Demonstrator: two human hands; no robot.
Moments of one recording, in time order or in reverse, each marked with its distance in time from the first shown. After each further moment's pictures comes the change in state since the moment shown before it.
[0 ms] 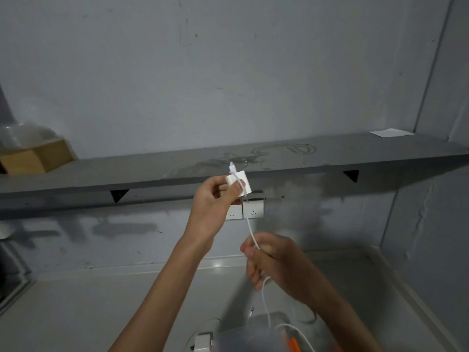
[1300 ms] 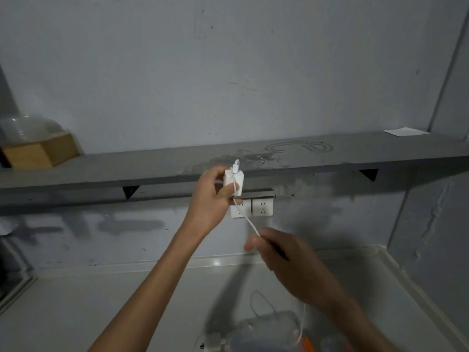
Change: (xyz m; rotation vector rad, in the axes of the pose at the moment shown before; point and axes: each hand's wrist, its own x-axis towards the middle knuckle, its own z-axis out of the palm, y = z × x) left_hand 0.030 -0.009 -0.048 0.278 -0.040 0.169; right_hand 0.014 -0.011 0.029 -0.412 0.119 -0.147
